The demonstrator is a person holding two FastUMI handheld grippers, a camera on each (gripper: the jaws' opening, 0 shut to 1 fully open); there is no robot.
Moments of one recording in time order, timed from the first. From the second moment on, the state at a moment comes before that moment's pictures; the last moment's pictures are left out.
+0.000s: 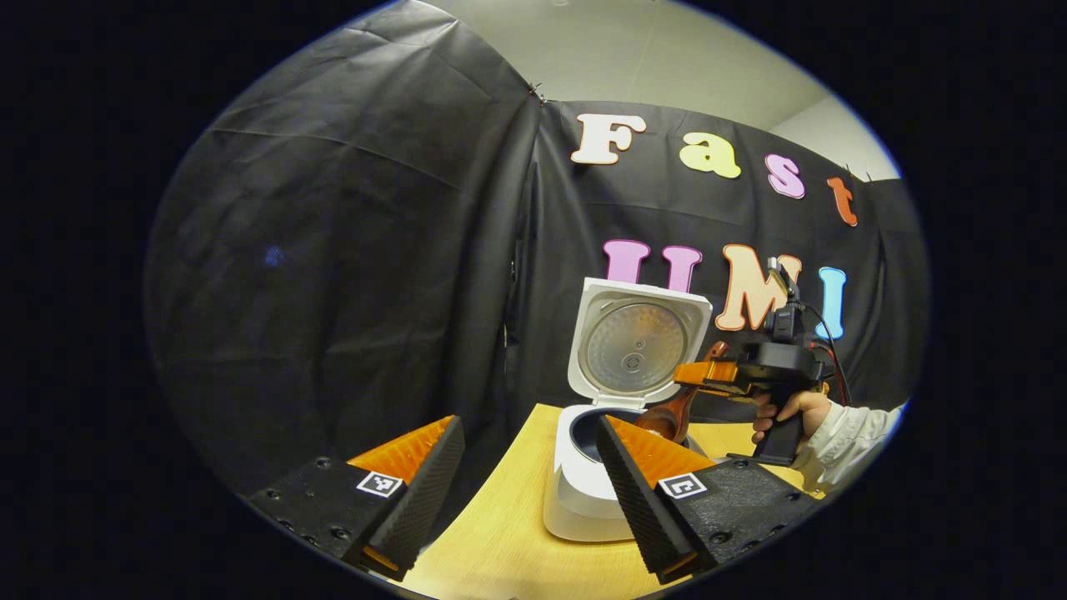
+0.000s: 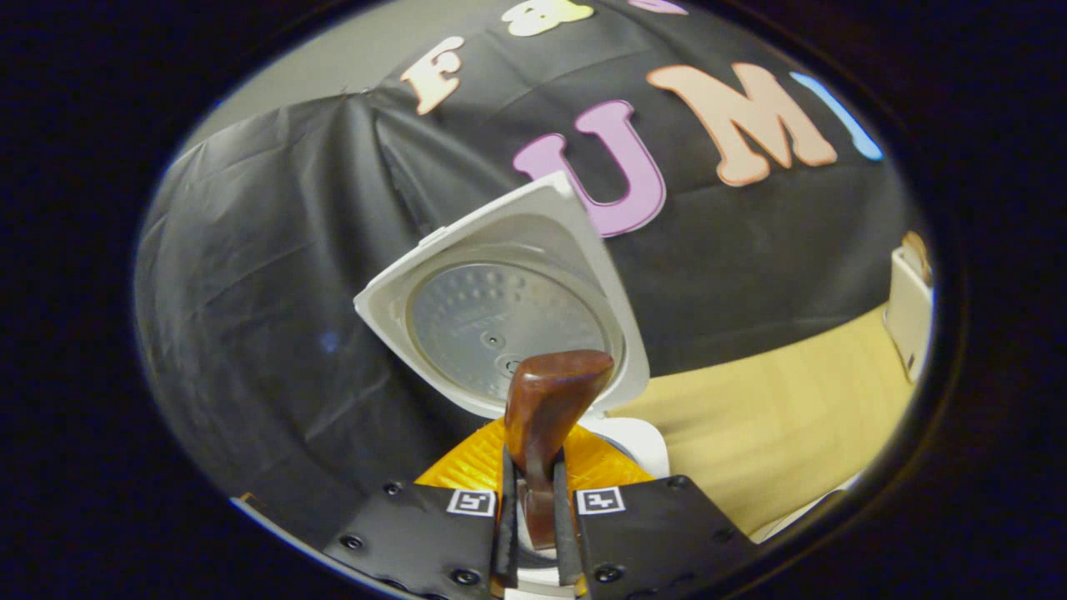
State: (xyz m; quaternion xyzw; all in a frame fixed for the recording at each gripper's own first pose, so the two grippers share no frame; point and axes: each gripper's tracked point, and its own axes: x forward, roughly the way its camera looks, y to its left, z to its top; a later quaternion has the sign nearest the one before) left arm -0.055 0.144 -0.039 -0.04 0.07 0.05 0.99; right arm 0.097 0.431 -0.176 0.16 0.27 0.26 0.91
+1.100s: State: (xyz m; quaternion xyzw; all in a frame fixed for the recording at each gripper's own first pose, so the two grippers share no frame) left arm -0.045 0.132 -0.030 -0.05 0.06 0.05 1.00; right arm 0.061 0.471 -0.106 -0.25 -0.01 0.36 0.90
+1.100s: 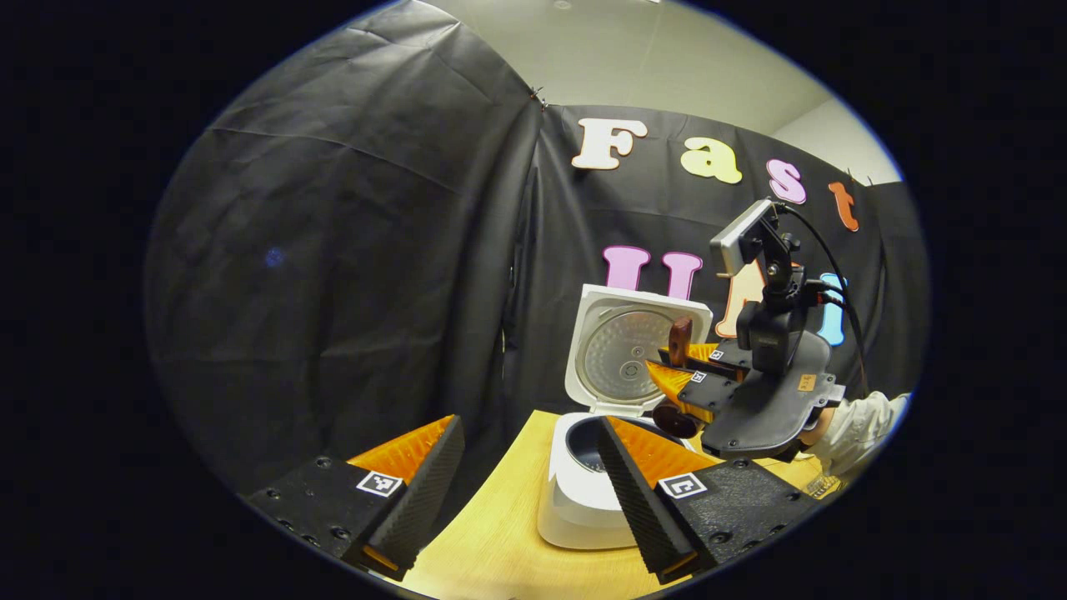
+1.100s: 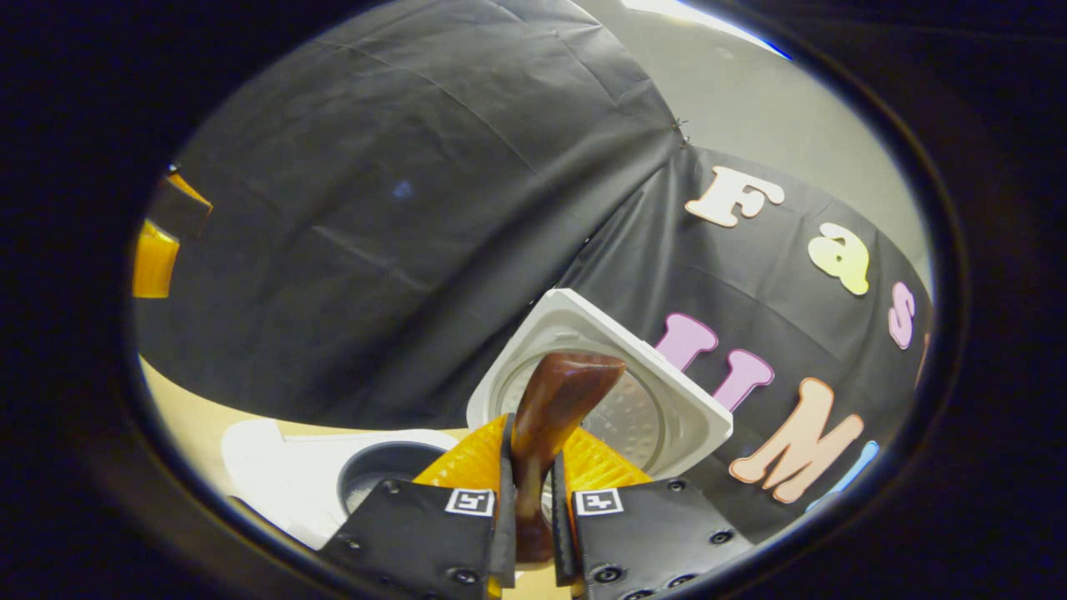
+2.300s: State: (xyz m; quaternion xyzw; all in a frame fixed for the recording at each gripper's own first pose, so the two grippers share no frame) left arm 0.004 -0.021 0.012 -0.02 0.02 -0.07 1.00; right arm 0.102 0.129 -0.106 -0.02 0.16 0.15 0.98
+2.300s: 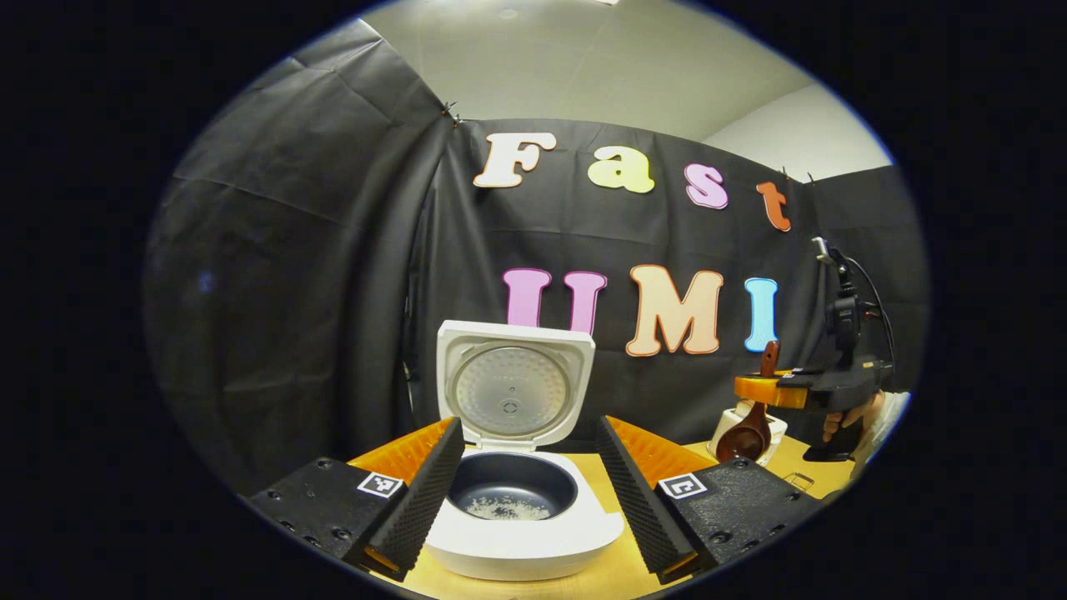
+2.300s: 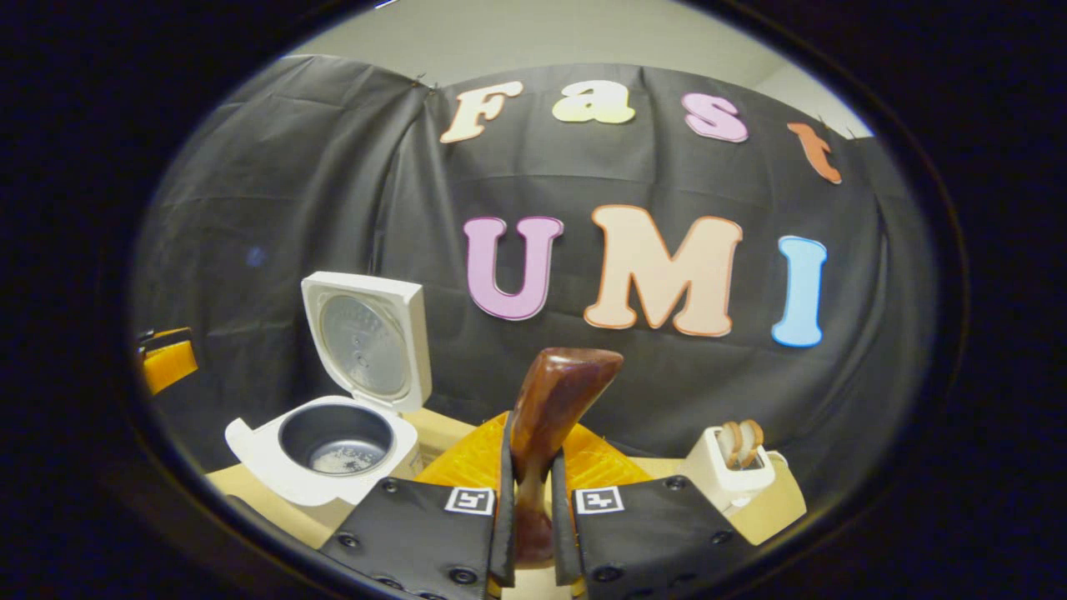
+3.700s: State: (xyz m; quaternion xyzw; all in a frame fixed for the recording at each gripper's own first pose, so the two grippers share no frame) left arm 0.013 -0.090 0.009 0.00 0.03 -0.08 1.00; right arm 0.027 -0.116 -0.283 0.08 0.31 -0.02 0.95
